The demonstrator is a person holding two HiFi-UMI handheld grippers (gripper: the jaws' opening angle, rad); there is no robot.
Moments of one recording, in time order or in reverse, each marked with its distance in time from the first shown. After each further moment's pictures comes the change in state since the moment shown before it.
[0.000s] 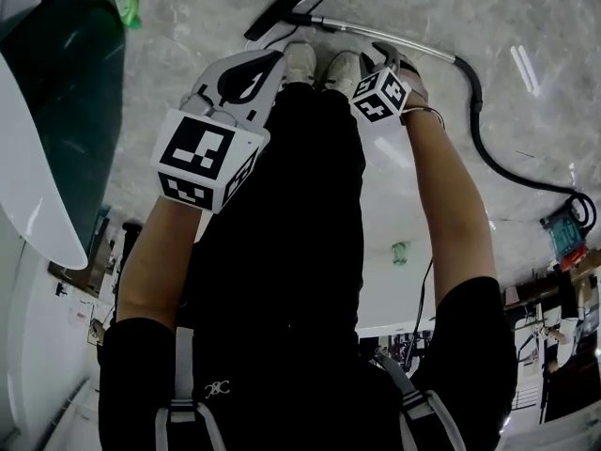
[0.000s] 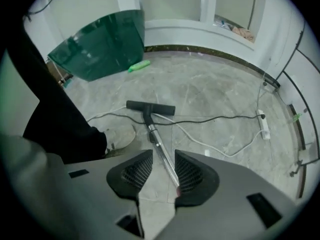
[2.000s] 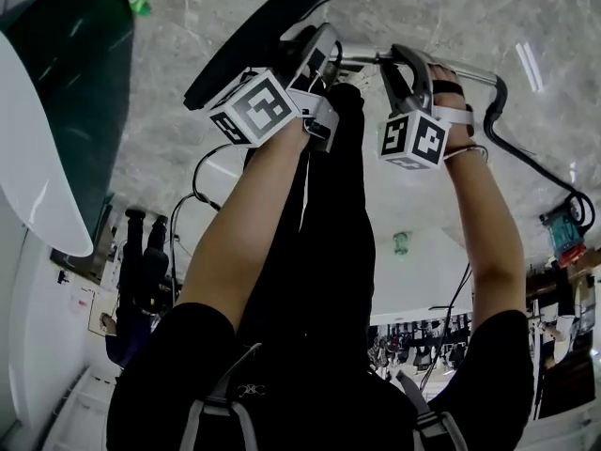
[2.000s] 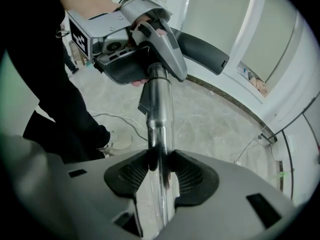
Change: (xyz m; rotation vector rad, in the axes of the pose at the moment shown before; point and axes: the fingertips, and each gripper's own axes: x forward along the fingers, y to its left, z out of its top) left arm 0.055 0.029 -0.016 -1.024 -0.430 -0.077; right arm -0.141 -0.013 0.075 -0.398 -0.144 -0.086
